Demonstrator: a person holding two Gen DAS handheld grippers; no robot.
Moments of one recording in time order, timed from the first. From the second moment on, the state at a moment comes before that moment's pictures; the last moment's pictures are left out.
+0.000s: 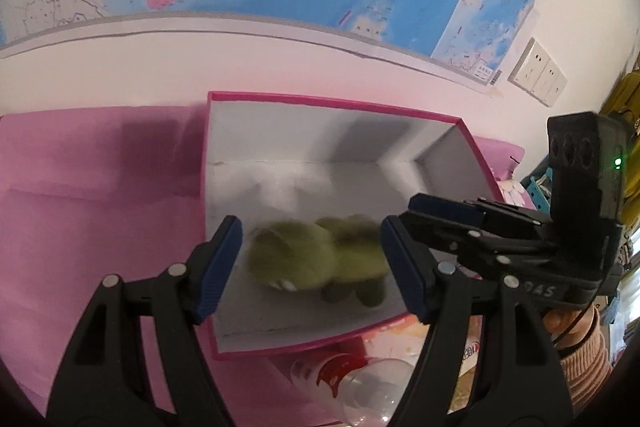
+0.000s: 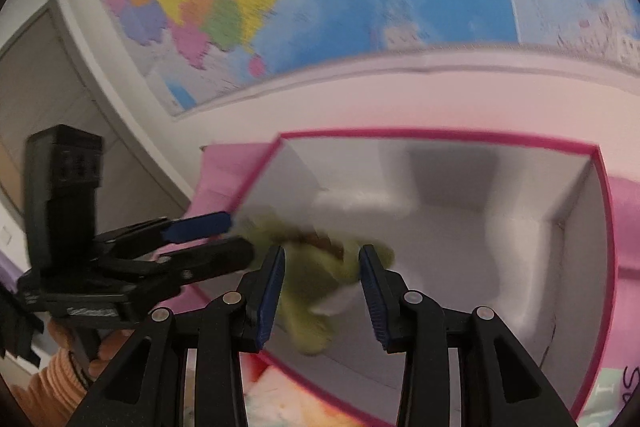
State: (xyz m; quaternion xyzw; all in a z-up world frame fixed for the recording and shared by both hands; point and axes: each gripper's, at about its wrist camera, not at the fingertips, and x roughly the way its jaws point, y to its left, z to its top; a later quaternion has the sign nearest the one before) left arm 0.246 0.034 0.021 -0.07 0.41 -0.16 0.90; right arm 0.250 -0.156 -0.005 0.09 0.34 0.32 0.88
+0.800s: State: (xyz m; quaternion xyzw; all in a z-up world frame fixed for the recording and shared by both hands) left arm 0.072 0.006 0.052 -0.01 0.32 -0.21 0.92; right arm 0.090 -0.243 0.013 0.09 0.29 0.30 0.90
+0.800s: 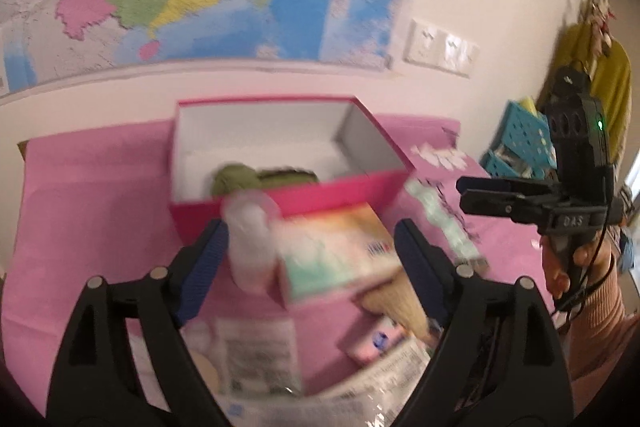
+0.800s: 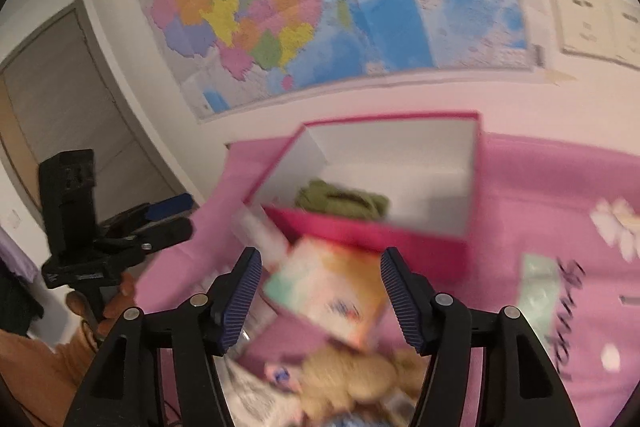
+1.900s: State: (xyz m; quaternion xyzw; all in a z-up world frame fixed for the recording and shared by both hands) left arm 0.017 -0.058 -0.013 0.01 0.42 -0.33 0.85; right arm -0.006 -0.260 -0.096 0.05 0.40 0.29 0.87
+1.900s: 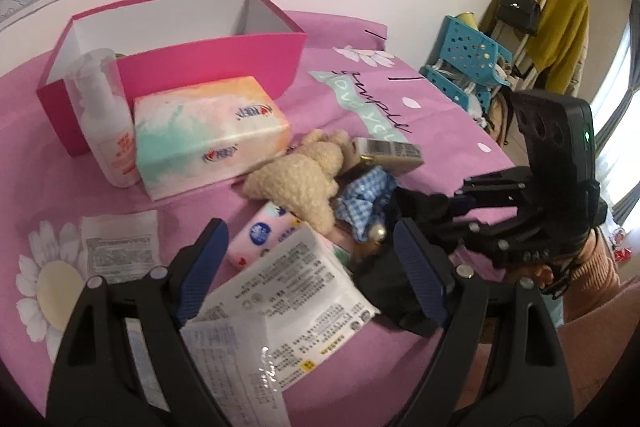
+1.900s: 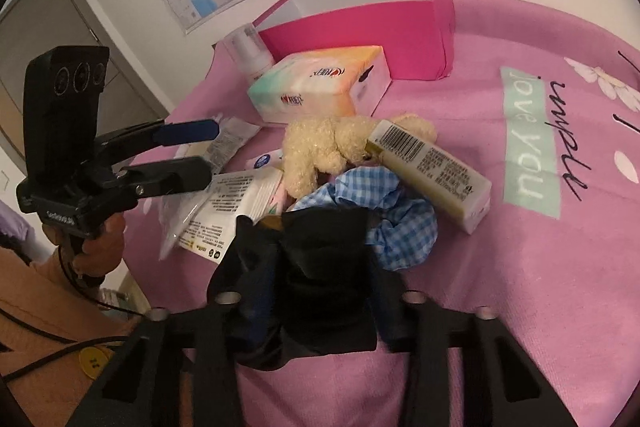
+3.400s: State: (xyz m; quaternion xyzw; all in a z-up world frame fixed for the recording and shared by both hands) left arm 0.189 -0.085 0.044 -0.05 0.42 -0.28 0.86; right arm 0.171 -0.238 0.055 0.09 0.24 0.31 0.91
